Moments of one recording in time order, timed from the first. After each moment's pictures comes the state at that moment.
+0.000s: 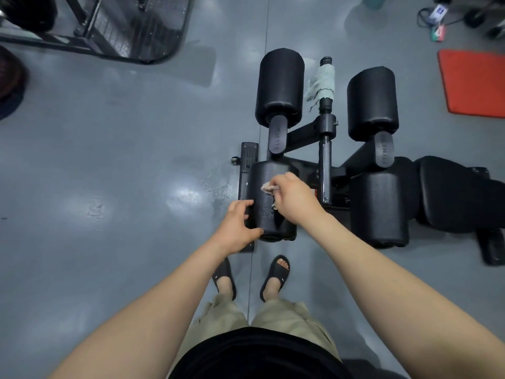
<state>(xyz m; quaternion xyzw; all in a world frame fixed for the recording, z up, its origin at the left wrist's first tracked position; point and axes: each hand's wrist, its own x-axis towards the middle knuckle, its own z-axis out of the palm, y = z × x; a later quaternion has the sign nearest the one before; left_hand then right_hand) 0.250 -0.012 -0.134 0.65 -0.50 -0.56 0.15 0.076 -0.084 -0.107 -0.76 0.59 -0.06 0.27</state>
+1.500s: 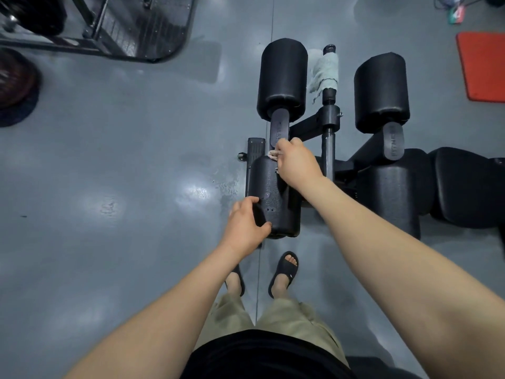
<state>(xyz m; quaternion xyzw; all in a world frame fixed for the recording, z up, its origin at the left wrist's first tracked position) 0.226 -0.006 -0.127 0.71 -0.52 -0.46 0.15 0.081 -0.146 -0.104 -0.75 0.62 -0.06 0.23</state>
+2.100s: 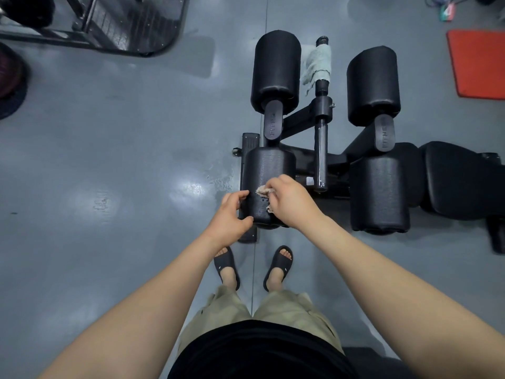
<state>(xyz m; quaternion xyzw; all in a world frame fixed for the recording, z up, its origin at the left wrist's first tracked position) 0.251 0.003 -0.135 0.65 -0.50 -0.54 0.17 0.067 -0.048 -0.112 -0.77 0.56 -0.09 0.29</state>
